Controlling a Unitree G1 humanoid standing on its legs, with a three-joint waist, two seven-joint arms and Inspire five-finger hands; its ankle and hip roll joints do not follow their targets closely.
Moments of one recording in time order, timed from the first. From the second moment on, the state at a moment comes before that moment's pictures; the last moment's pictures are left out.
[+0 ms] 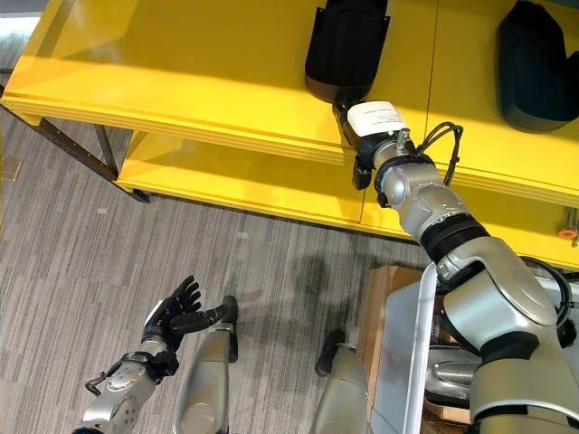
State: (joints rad) left arm 0.03 0.42 -0.27 0.35 -0.66 -0.11 0.06; right arm -1.22 -0.73 0.87 0.84 -0.39 0.01 -0.07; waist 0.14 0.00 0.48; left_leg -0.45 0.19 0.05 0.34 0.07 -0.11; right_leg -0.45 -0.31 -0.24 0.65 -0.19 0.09
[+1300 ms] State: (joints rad) left arm 0.02 0.42 -0.23 0.34 -0.66 -0.11 0.06; right arm -0.96 -0.90 0.62 0.34 -0.21 -0.04 -0.05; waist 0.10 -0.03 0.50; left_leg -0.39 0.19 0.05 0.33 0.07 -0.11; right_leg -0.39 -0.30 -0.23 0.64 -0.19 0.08
